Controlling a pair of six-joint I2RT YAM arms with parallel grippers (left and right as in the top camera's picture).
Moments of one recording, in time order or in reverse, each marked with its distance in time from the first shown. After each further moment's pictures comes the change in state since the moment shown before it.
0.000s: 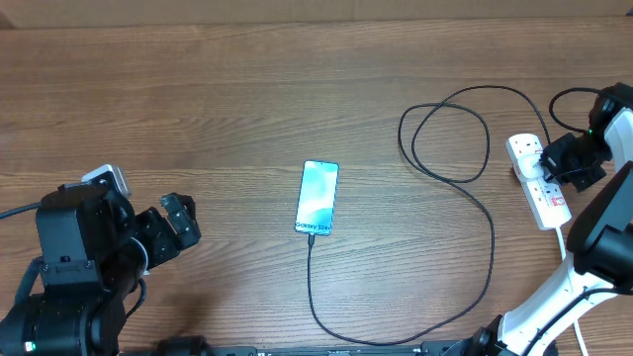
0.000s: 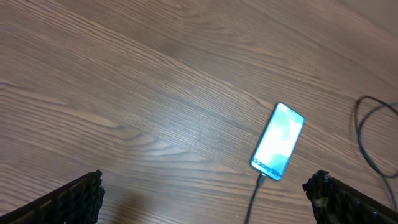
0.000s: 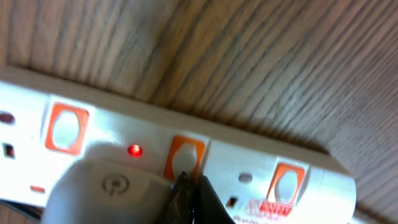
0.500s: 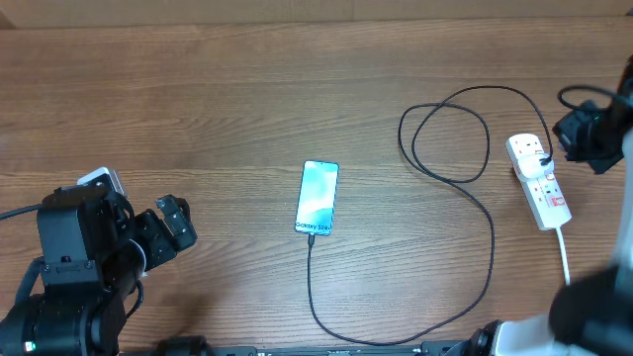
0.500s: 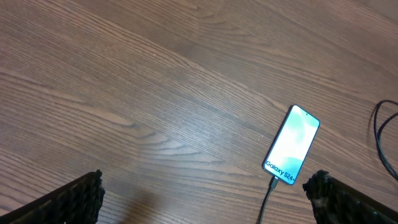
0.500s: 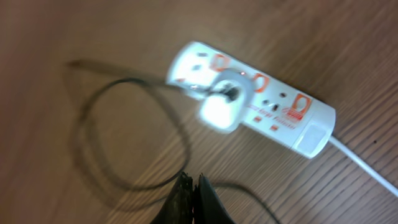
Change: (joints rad) left arm 0.000 0.000 0.000 -0.017 -0.039 0.000; right arm 0.100 -0.480 0.010 -0.079 -0.070 -0.017
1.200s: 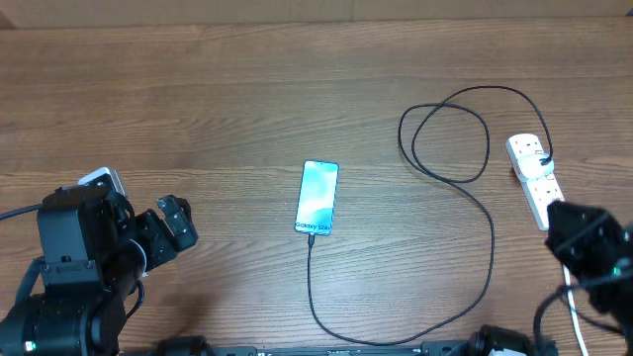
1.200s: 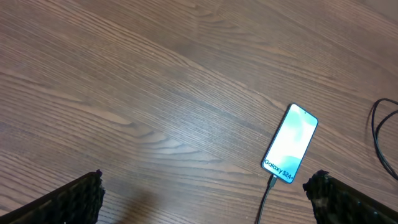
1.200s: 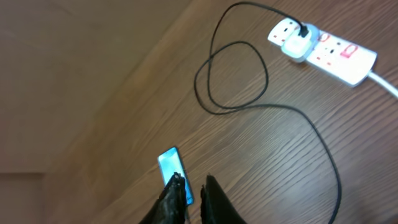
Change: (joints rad) left arm 0.000 0.000 -0.001 -0.002 0.007 0.000; right arm 0.141 -0.765 0.013 -0.319 -0.157 0.085
